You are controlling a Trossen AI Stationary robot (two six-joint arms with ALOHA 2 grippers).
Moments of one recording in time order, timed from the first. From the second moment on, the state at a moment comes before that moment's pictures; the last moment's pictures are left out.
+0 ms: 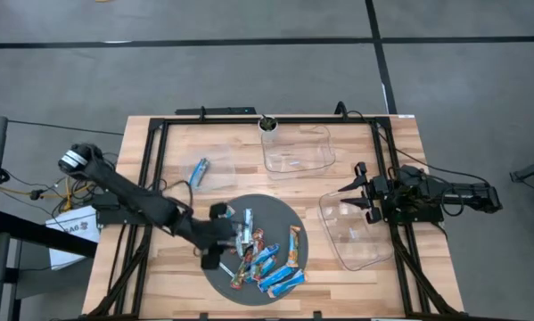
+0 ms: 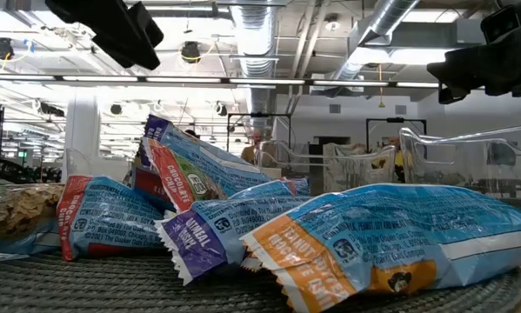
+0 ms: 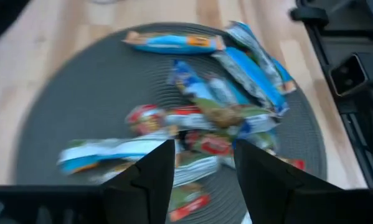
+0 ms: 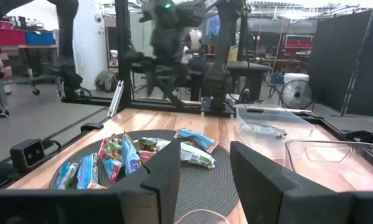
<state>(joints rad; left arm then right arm) -0.50 1.38 0.90 -0.30 -0.23 -0.36 -0.06 0.02 0.01 0.04 -0.23 -0.08</state>
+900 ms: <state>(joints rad) -0.57 2.03 1.71 -0.90 -0.32 -0.65 -0.06 0.02 0.01 0.04 -0.23 -0.08</state>
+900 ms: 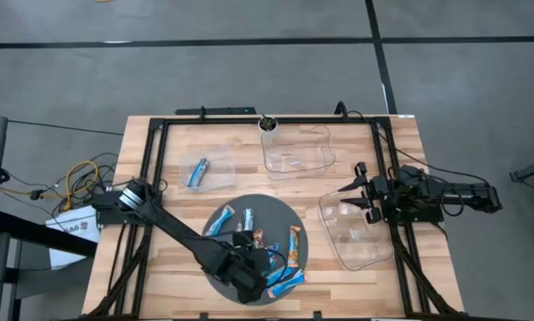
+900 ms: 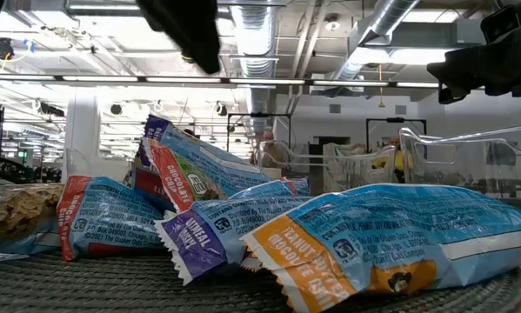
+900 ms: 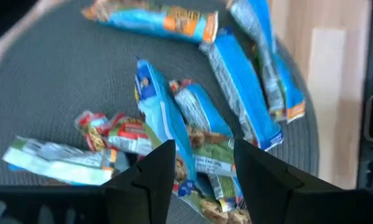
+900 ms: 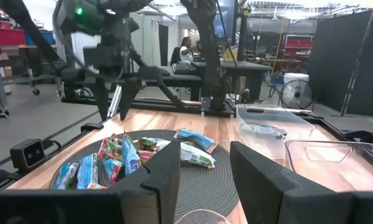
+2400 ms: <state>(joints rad) -0.47 2.18 1.71 -0.92 -0.18 -0.61 -0.05 0.02 0.01 0.04 -0.23 -0.08</state>
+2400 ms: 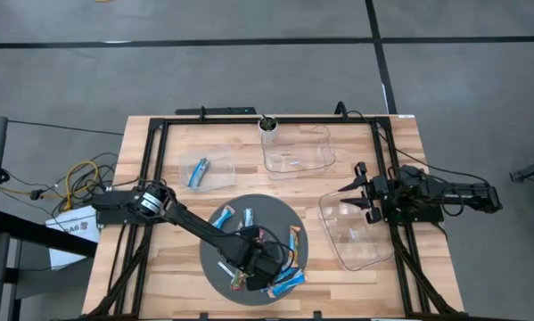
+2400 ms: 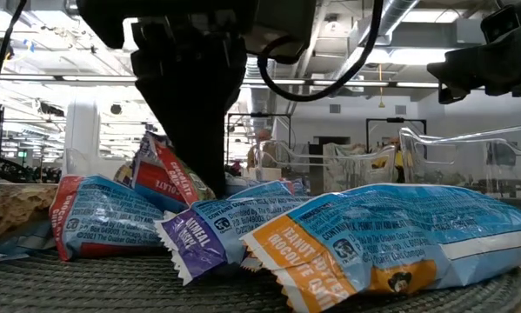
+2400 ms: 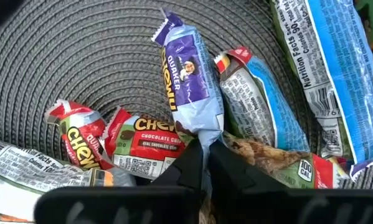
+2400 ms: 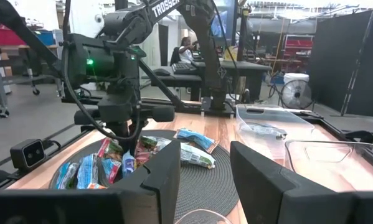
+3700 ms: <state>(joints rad) -0.26 2.02 2.02 -1.57 -0.62 -0.88 -0.05 0.02 0.01 0.04 -0.23 -0.08</state>
